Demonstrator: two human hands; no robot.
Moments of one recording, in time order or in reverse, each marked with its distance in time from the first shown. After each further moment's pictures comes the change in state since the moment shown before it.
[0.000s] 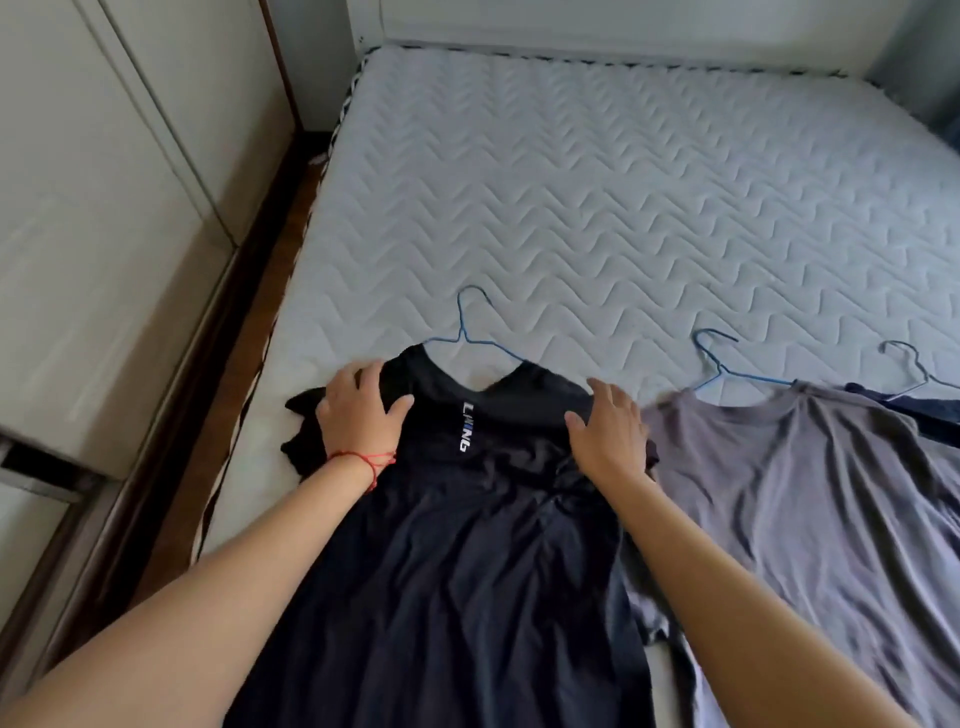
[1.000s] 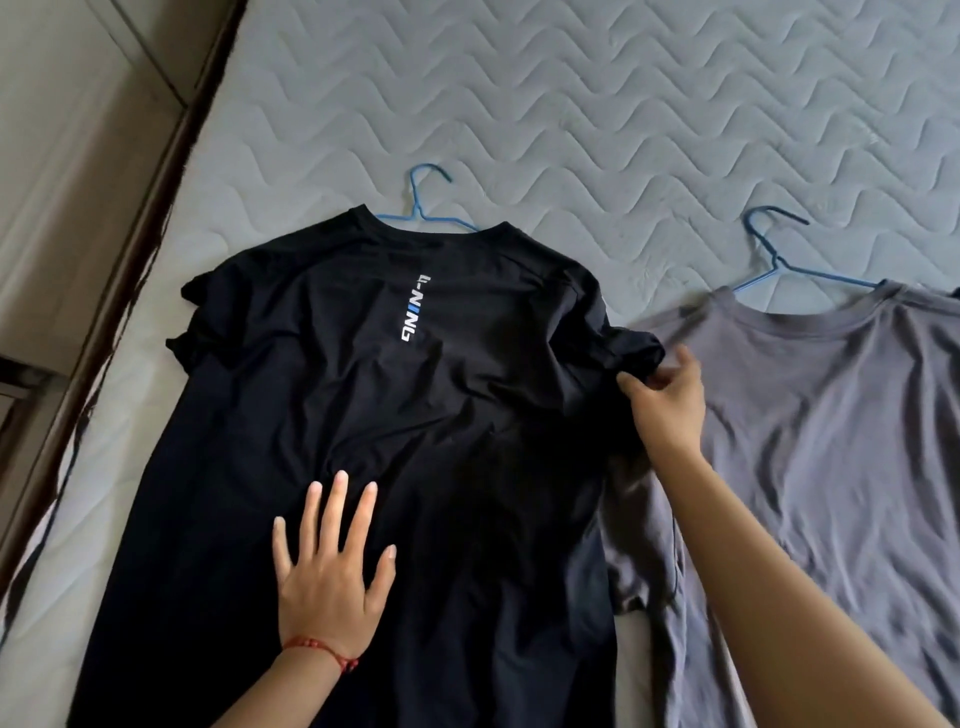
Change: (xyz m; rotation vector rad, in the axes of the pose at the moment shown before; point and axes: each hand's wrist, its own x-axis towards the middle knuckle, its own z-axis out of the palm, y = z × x) left_hand -0.194 -0.054 0.148 0.373 -0.351 -0.029; right_hand 0.045 0.142 0.064 0.589 0.005 0.340
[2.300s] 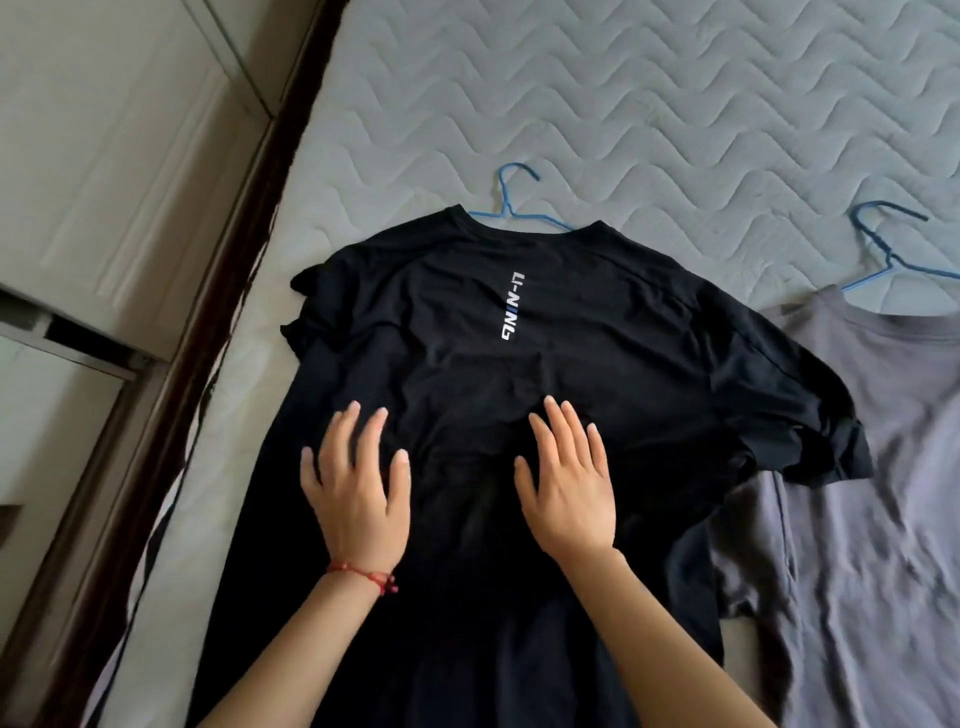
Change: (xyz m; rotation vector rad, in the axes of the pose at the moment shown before) left_hand 0.040 -0.038 -0.044 -0.344 0.493 -0.090; right_hand -0.130 0.038 0.123 -0.829 -0.170 -0.732
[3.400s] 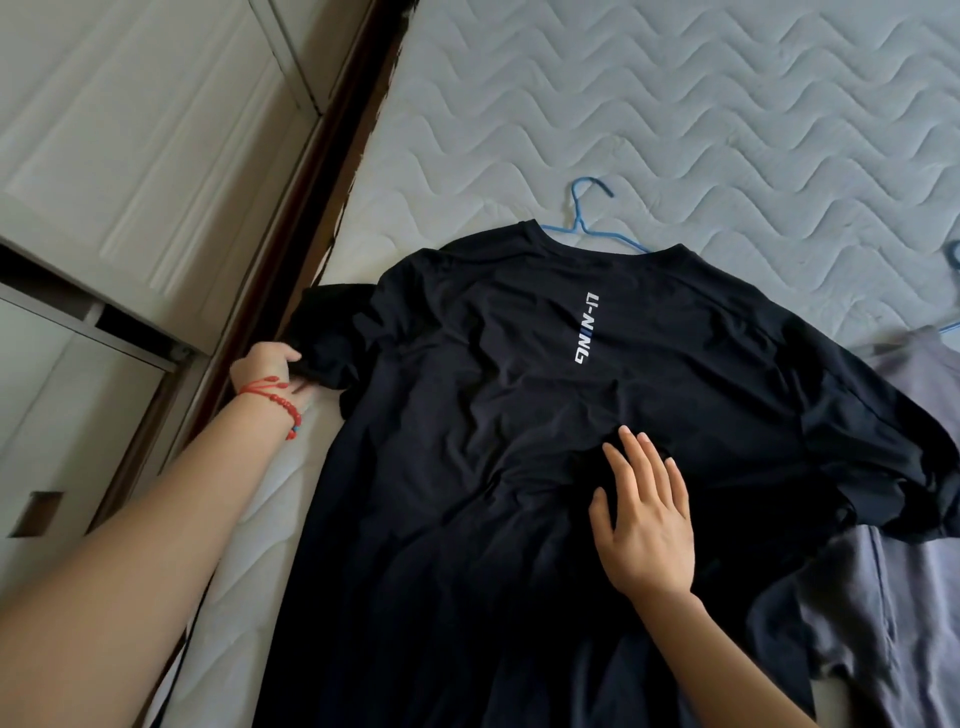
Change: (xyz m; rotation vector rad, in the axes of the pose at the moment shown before) left_hand 0.184 -0.109 -0.059 -0.997 -0.004 -1.124; right_hand 0.001 -0.004 0.006 0.027 0.087 0.030
